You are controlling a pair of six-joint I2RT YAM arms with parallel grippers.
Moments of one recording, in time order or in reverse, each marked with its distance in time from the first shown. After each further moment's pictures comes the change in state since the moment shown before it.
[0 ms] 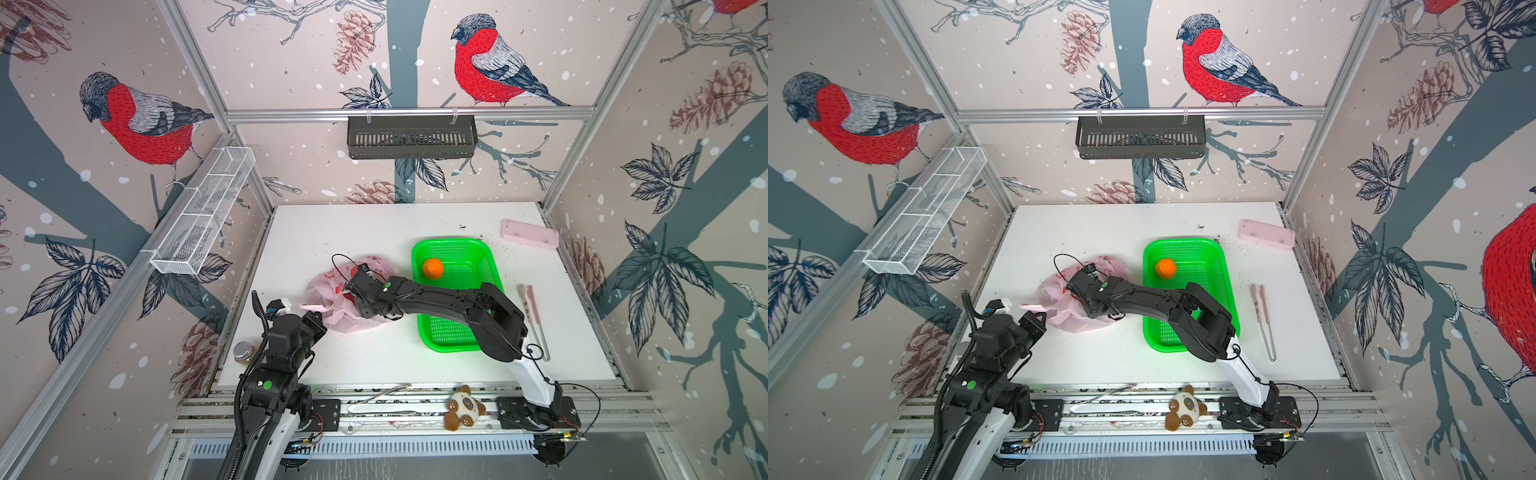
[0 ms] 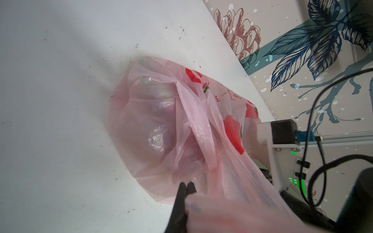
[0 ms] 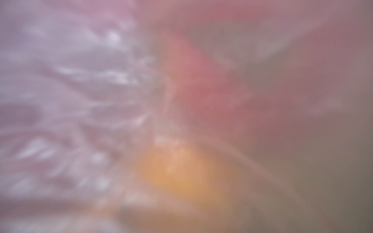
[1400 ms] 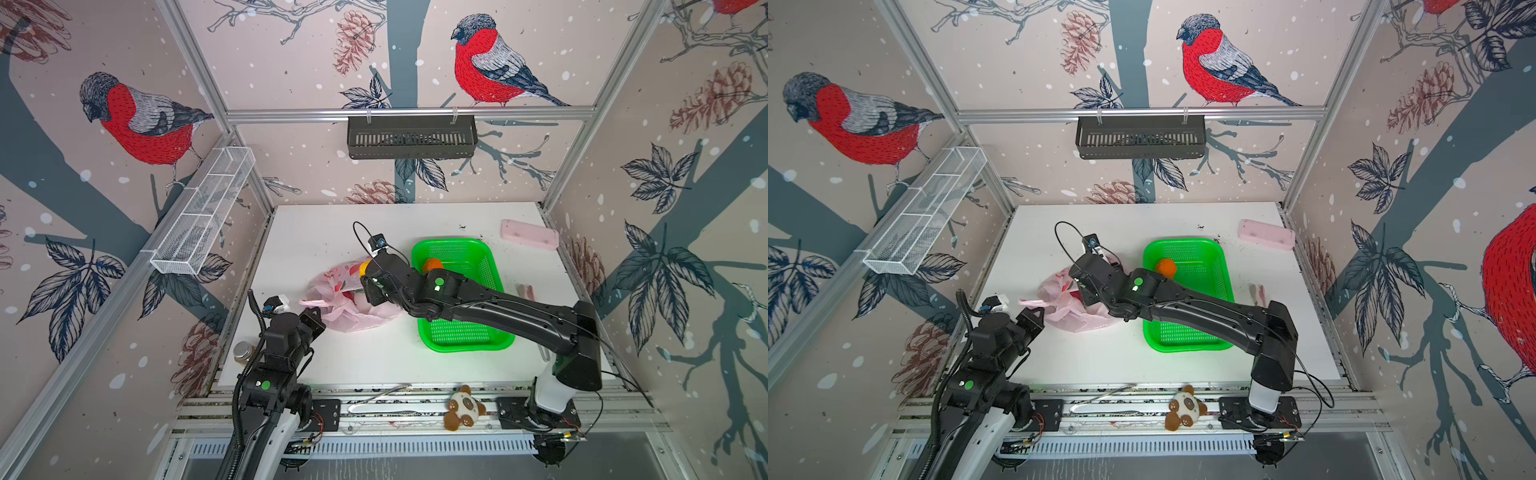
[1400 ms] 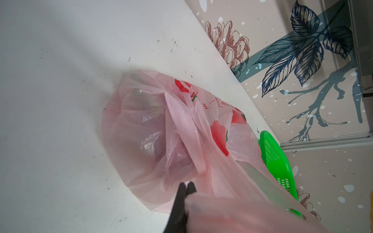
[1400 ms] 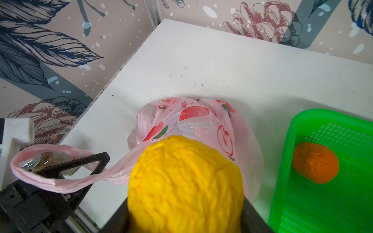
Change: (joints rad) left arm 0.000 0.004 0.032 0.024 -0.021 0.010; right arm 0.075 -0.484 -0.076 -0.010 0.130 -0.030
